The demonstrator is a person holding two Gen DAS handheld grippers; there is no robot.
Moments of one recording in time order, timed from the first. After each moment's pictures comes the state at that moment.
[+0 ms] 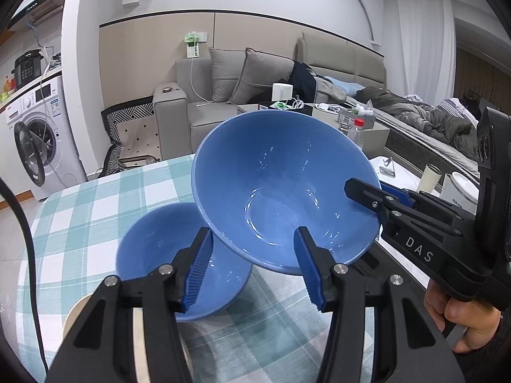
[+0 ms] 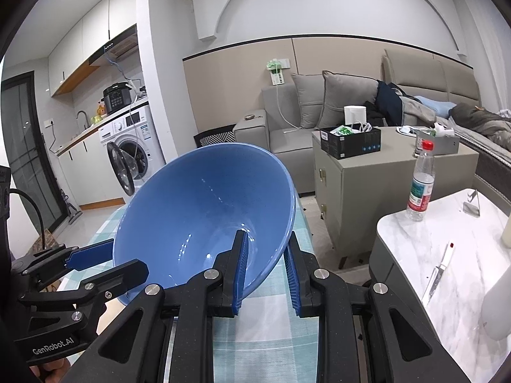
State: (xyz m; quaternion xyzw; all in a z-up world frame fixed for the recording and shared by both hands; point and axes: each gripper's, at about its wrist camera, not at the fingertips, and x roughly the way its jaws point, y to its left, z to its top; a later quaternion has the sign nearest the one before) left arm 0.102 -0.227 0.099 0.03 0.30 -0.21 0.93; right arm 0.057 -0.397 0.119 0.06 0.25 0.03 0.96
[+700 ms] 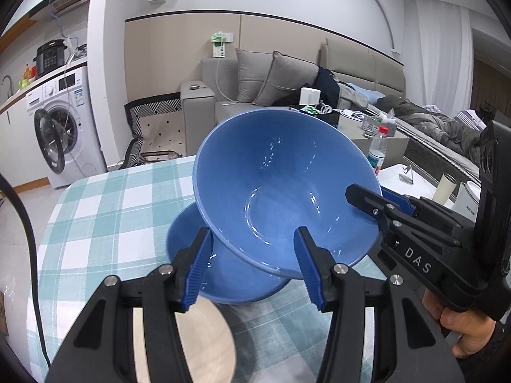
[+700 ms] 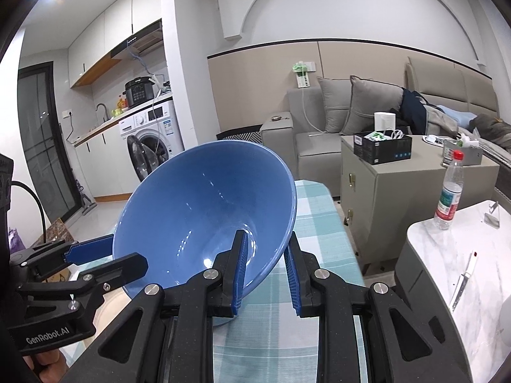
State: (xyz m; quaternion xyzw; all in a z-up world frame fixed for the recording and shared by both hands) left arm 0.097 -0.172 0.097 0.01 0.30 -0.17 0.94; right arm 0.069 -0.341 0.111 0.05 0.25 0.08 0.96
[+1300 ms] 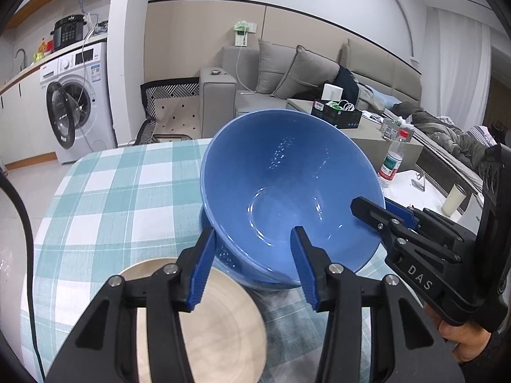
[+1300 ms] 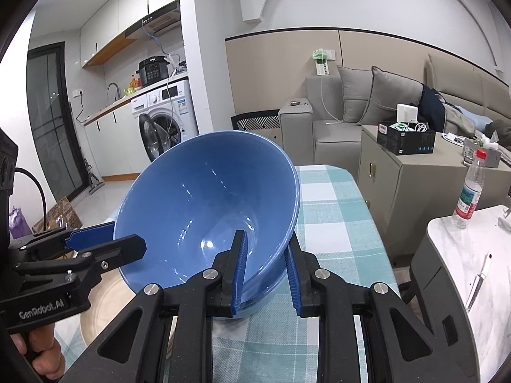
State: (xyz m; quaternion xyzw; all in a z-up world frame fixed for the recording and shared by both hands) left arm 0.107 -0.133 0.072 -0.03 0.33 -0.14 0.93; right arm 0.088 -0.305 0.084 0.02 0.28 0.10 0.95
